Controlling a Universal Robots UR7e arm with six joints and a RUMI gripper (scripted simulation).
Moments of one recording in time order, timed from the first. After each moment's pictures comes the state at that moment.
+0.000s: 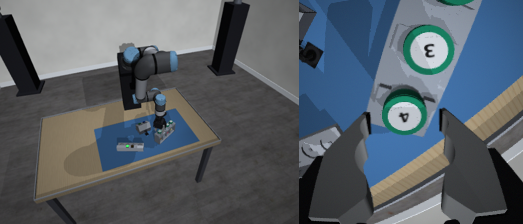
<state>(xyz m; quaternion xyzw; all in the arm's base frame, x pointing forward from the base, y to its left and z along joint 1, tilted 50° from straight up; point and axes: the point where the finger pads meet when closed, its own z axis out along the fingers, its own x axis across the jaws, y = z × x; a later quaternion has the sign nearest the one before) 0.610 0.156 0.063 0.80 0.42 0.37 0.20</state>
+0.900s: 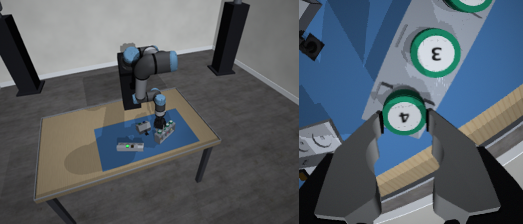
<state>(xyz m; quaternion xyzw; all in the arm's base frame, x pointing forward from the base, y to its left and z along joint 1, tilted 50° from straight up) 0.610 0.156 0.063 0.78 0.47 0.36 0.21</state>
